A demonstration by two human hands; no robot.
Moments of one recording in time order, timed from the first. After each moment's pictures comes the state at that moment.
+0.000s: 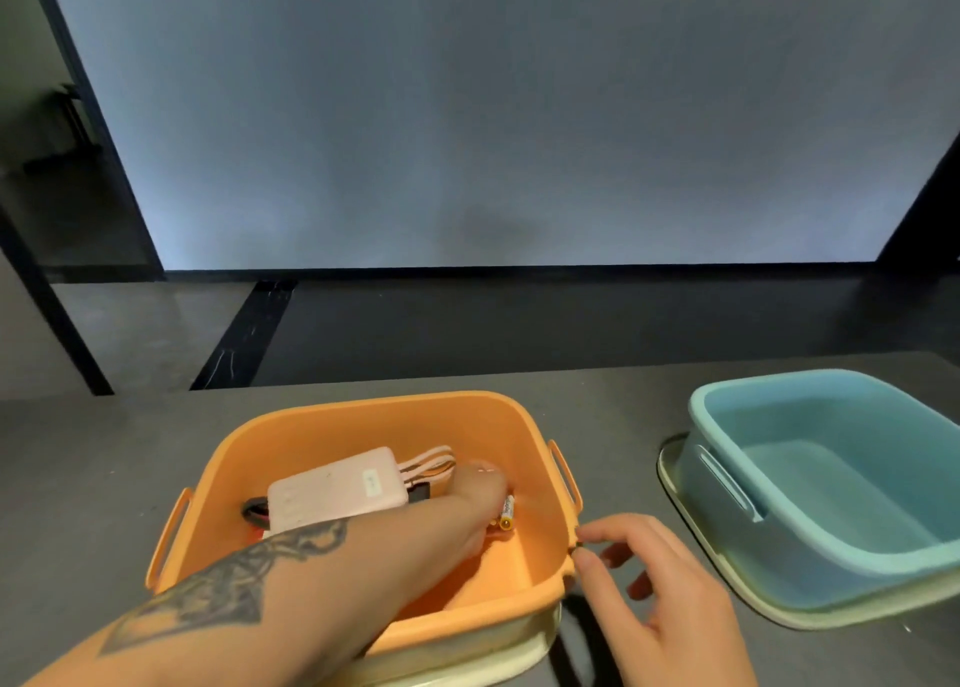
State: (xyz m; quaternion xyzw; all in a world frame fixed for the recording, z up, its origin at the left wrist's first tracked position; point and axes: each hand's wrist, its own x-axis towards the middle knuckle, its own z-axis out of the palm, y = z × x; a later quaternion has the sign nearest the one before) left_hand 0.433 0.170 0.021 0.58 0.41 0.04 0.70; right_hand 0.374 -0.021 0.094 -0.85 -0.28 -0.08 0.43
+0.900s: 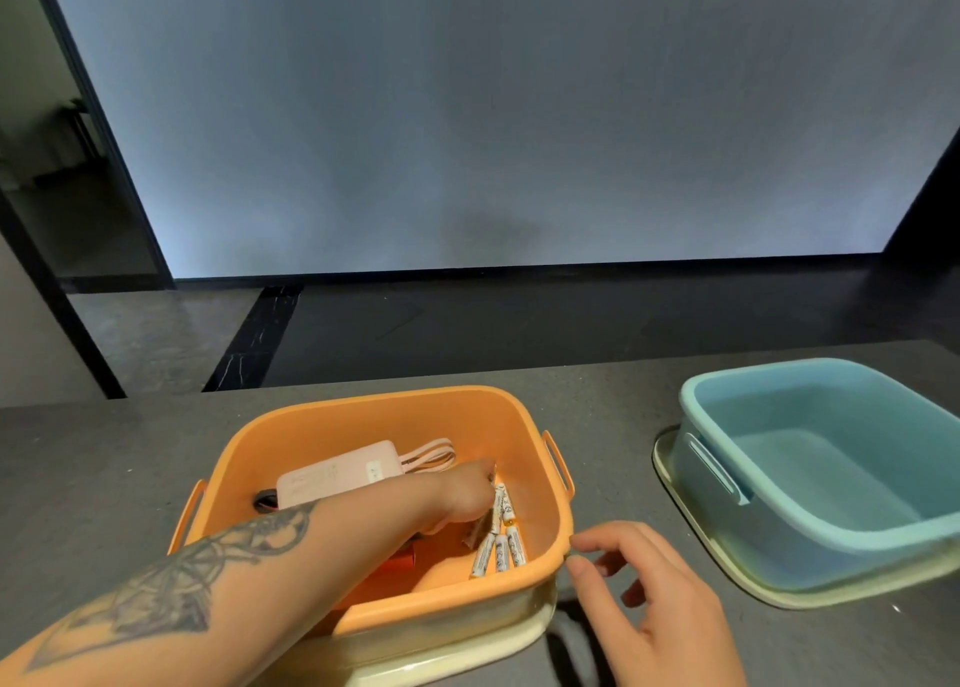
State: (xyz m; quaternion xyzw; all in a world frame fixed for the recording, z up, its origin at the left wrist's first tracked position) left_hand 0.412 0.192 0.045 0.87 0.22 -0.17 0.40; right_hand 0.363 -0.032 0.096 -0.86 -0.28 -0.04 0.42
